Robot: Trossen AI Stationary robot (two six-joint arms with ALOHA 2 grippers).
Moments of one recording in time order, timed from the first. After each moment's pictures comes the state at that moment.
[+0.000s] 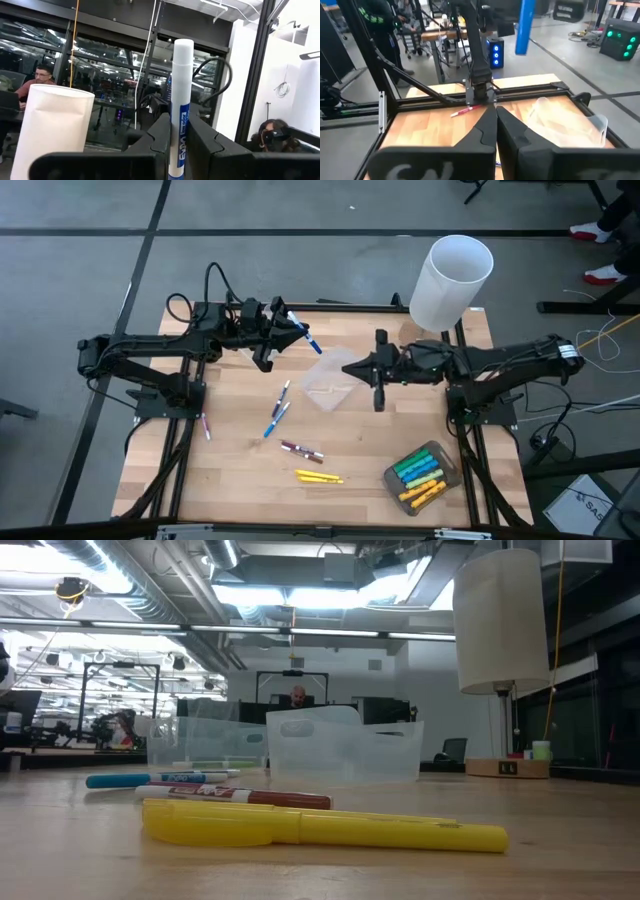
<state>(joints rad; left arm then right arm) 0.22 1.18 0.89 0.72 0.23 -0.34 0.14 1.16 1.07 -0.02 0.23 0.10</state>
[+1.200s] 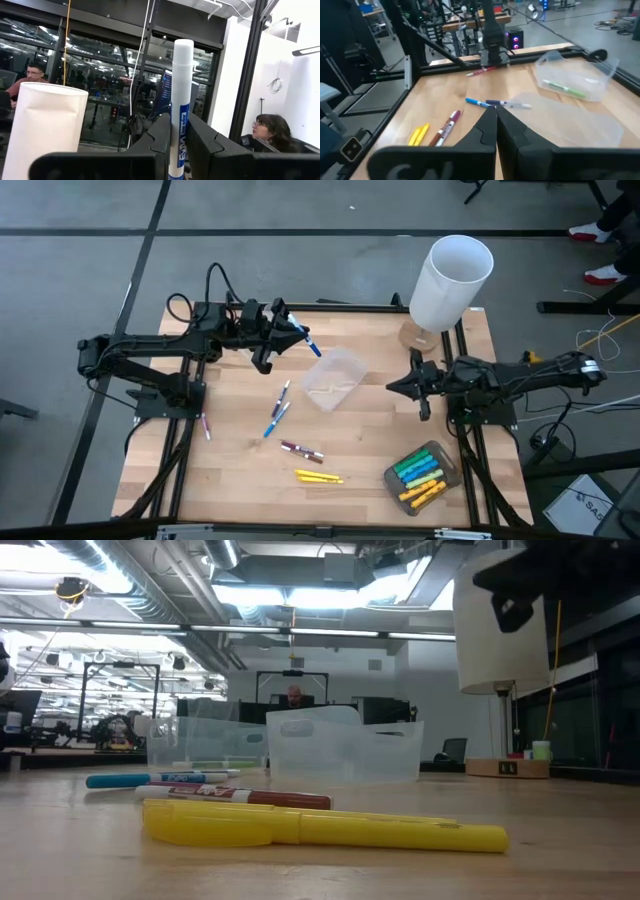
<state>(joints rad) 0.22 1.18 0.89 0.71 0.26 -0.33 0.11 0.55 0.36 0.09 0.07 0.15</state>
